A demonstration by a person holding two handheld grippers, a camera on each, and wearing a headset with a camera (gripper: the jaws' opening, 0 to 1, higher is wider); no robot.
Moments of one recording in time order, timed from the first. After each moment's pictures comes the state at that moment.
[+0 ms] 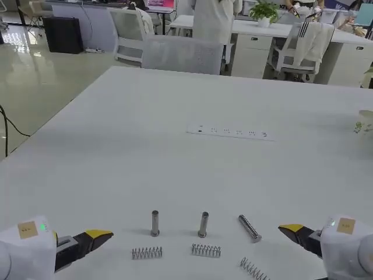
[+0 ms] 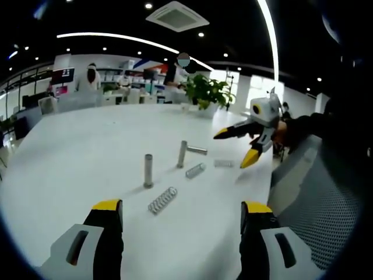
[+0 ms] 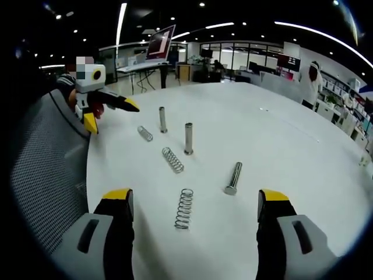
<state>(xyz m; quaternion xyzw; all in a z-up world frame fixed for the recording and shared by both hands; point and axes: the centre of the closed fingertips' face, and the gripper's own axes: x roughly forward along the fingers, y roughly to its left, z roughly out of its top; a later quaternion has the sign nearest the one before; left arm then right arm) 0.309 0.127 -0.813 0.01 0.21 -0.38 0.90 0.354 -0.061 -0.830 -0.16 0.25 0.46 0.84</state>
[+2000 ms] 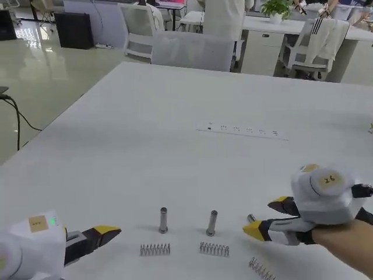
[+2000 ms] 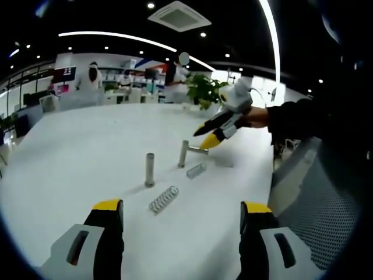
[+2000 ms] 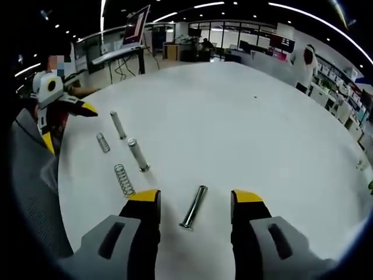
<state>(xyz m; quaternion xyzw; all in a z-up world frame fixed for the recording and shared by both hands) 0.310 0.130 -0.815 0.00 0.21 -0.38 0.90 0.436 -0.050 -0.836 -0.19 0.33 0.41 0.83</state>
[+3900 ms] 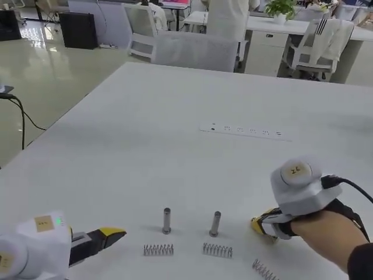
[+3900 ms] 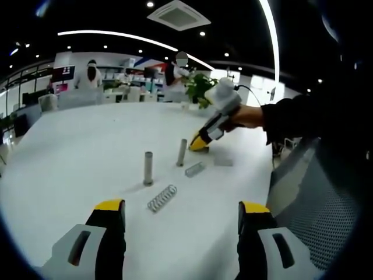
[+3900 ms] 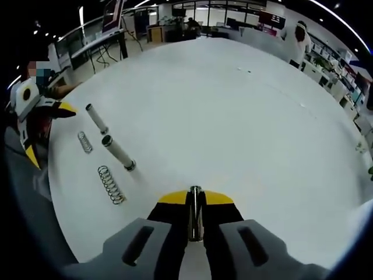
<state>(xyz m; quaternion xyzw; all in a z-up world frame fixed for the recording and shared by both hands) 0.308 0.129 -0.816 0.00 0.21 -0.38 0.90 0.441 -0.051 -0.860 -0.18 0.41 0.35 0.82</state>
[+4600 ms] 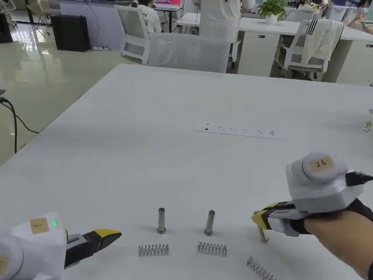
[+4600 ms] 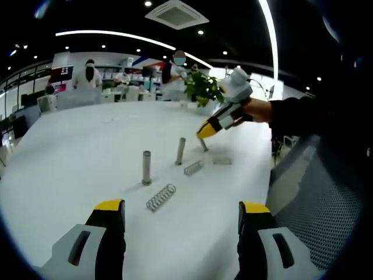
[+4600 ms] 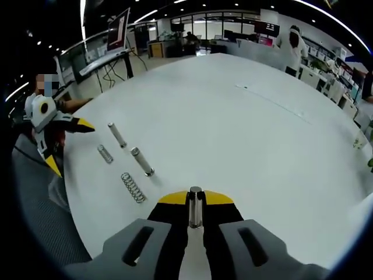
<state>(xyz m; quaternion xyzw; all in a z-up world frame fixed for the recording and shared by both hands) 0.307 0.127 -0.817 0.01 0.22 -0.39 0.90 0.424 -0.053 -0.824 -0.14 0.37 0.37 0.84</state>
